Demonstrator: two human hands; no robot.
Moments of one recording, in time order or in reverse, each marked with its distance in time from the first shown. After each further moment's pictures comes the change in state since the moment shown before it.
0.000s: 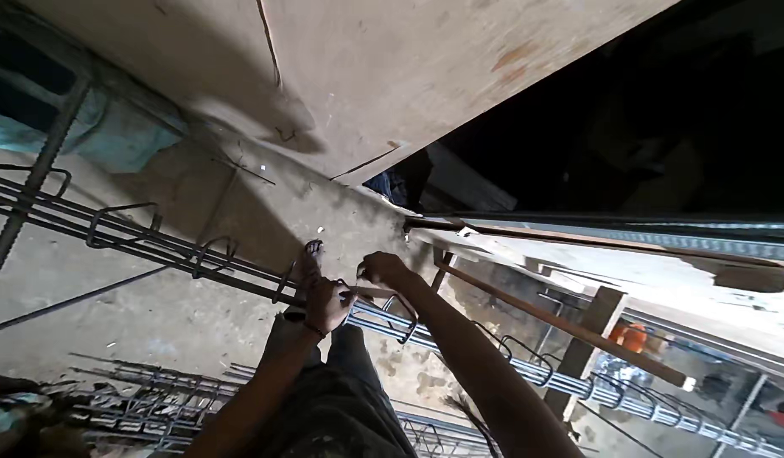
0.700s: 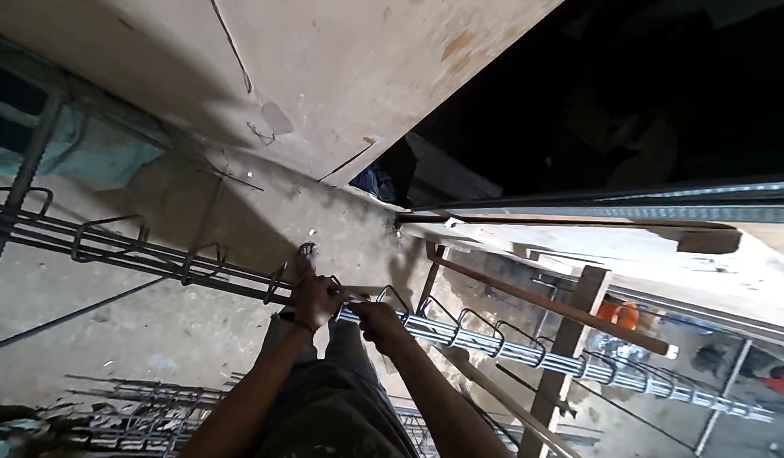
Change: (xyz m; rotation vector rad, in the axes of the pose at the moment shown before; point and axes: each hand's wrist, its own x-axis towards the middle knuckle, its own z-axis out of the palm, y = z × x) left_hand 0.001 0.003 -0.006 0.020 -0.011 -0.051; right_hand -0.097 -0.081 0.078 1.614 0.260 0.530
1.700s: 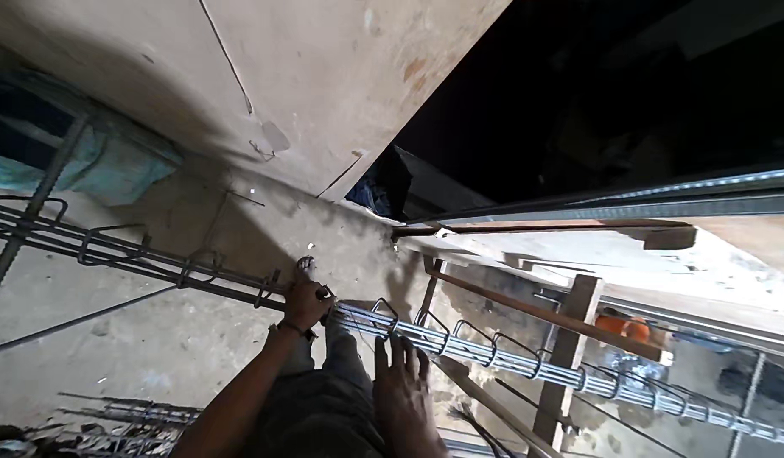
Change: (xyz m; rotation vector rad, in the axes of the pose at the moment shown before) left_hand 0.000 -0.001 0.002 0.036 0.016 -0.034; right_hand -0.135 0.056 -0.014 -1.360 0.557 -0.659
